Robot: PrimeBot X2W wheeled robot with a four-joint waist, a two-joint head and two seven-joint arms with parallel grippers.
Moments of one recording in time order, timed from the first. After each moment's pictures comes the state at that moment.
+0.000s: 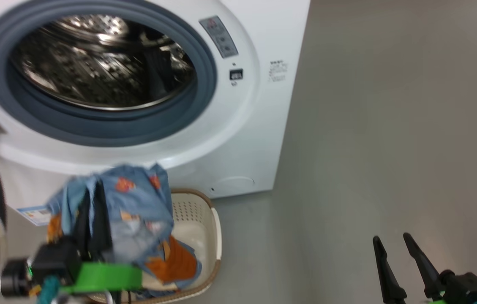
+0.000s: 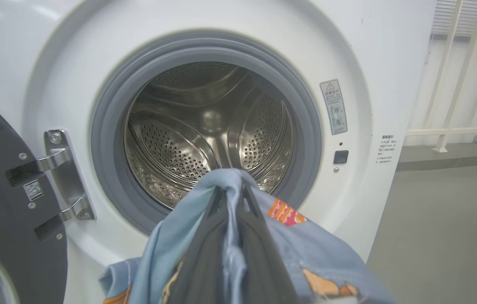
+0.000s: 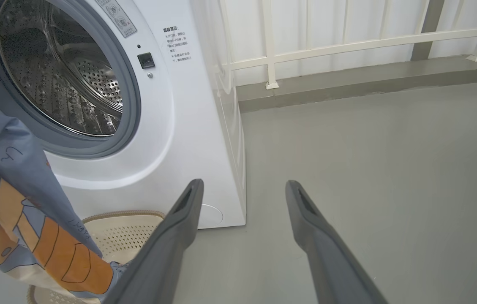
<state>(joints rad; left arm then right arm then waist) -0.05 0.05 -0.12 -0.05 -0.13 0.14 -0.26 0.13 -0.05 -0.01 0.07 0.21 0.12 -0.26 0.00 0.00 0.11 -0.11</state>
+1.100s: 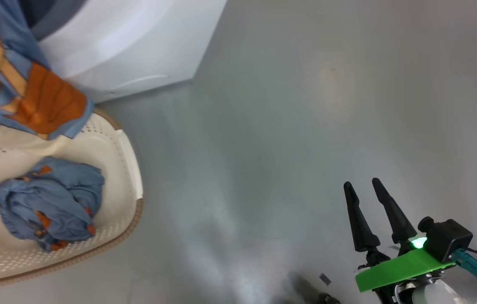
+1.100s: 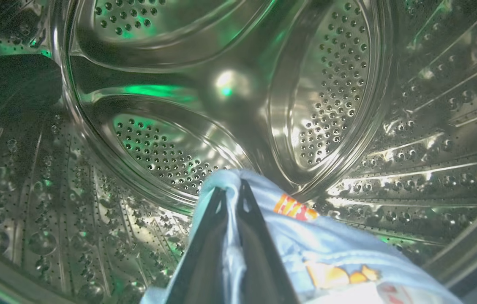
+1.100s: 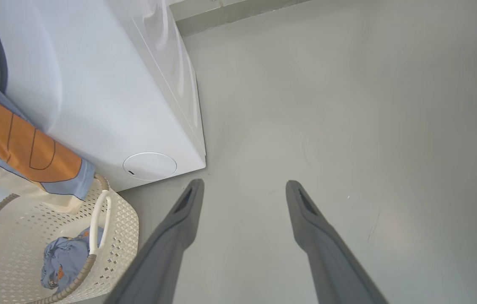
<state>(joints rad) -1.14 0.32 0.00 0.68 0.05 0.15 -0.26 -0.11 -0.04 0.10 0.11 0.37 0.12 -0.26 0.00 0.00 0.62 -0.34</state>
